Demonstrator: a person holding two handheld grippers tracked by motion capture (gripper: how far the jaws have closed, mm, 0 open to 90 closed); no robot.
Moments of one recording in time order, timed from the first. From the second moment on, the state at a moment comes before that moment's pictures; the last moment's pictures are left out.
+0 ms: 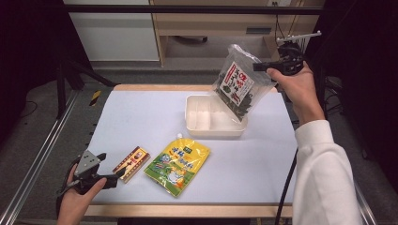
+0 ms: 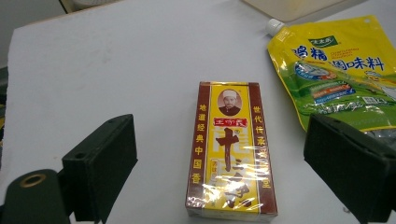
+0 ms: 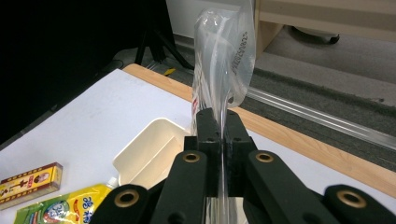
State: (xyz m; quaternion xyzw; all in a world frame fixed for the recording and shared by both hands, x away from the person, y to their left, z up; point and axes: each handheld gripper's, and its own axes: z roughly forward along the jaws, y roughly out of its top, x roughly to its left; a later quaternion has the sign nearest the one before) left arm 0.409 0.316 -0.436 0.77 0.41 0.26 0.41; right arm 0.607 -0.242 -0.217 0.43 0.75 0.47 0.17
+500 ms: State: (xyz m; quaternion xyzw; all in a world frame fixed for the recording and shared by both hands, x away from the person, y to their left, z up) left arm 0.408 0.315 -0.436 0.78 0.41 0.25 0.41; right arm 0.613 -0.238 -0.240 0.44 0.76 0.45 0.16
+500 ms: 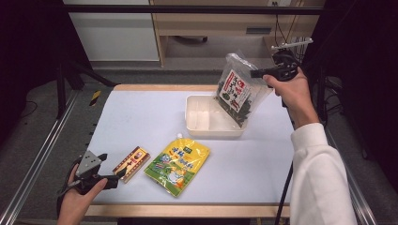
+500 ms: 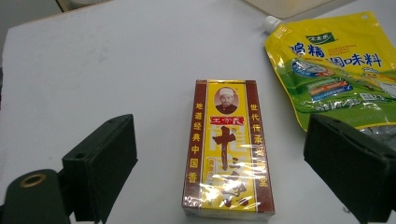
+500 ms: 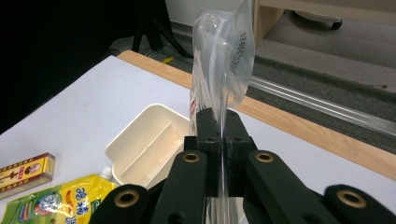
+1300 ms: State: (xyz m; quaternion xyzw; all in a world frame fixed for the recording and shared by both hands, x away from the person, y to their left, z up) left arm 0.410 0.310 -0.441 0.79 0.40 0.25 0.40; right arm 0.624 -0.233 -0.281 0.44 0.76 0.45 0.12
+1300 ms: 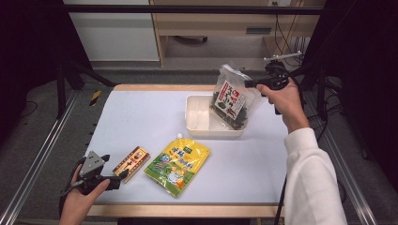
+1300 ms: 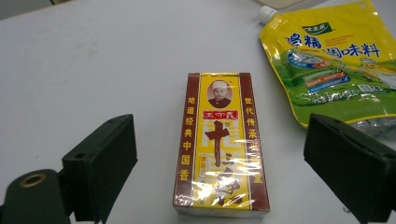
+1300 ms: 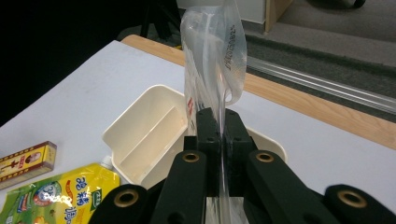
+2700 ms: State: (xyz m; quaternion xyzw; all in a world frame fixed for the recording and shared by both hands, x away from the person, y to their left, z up) left arm 0.409 0.295 -0.441 0.79 0.39 0.26 0.40; right arm 0.468 -0.225 -0.366 0.42 0.73 0.48 0.23
